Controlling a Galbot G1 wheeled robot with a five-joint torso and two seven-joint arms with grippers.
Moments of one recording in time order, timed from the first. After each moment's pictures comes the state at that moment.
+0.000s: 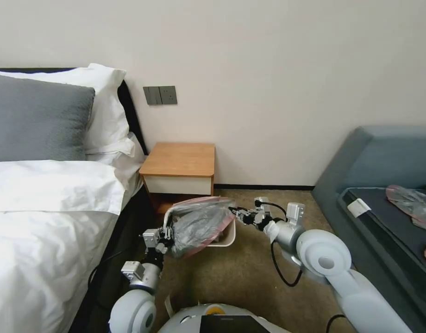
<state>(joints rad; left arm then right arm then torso) 1.73 -1.27 -0.41 -2.27 -0.40 0.00 -0.19 -1.21 0.93 0.36 2.41 1.38 -0.74 0.53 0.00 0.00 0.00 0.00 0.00</state>
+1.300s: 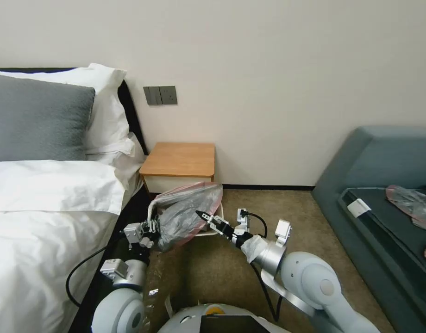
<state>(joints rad) 1.77 -1.30 -0.49 -2.38 -0.42 0.04 -0.23 -1.29 1.11 0.19 2.50 1.68 -0.47 0.60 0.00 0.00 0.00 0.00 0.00</state>
